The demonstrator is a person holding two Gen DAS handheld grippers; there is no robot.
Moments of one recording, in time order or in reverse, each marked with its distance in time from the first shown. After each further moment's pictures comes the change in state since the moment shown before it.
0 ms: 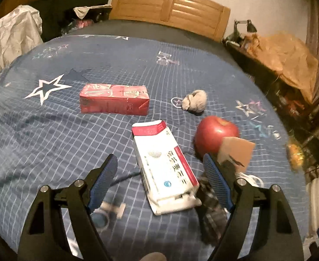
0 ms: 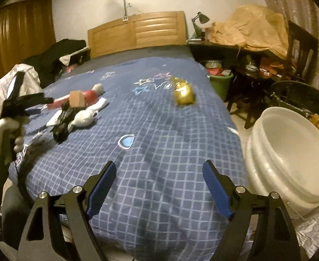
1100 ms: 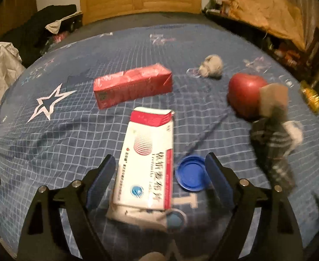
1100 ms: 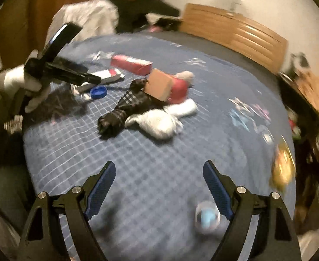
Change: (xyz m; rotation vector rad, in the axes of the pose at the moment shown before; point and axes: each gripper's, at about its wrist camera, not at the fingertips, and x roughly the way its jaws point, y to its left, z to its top) left arm 0.014 0.062 -0.010 0.285 0.104 0.029; right arm 0.111 0.146 0.071 -0.627 0.124 0.301
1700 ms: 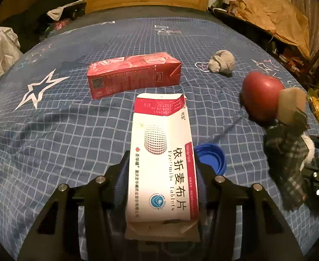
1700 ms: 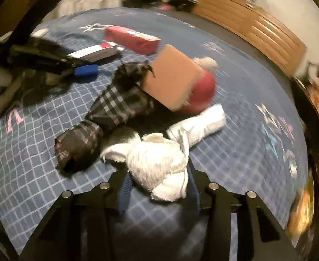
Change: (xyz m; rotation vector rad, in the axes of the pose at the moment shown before) left arm 0.023 0.007 -0.002 -0.067 0.015 -0.046; right arm 0.103 0.010 0.045 -0.043 0.138 -0.032
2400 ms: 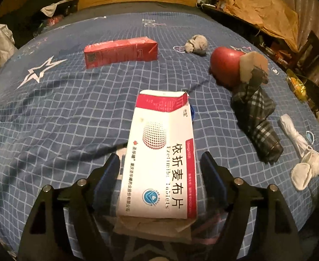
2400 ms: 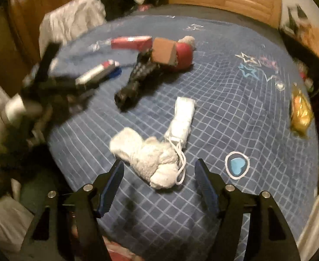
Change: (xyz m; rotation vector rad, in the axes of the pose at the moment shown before) left arm -0.031 -0.018 -0.048 0.014 0.034 -0.065; right arm -0.113 -0.005 -0.088 0.327 0.014 0.207
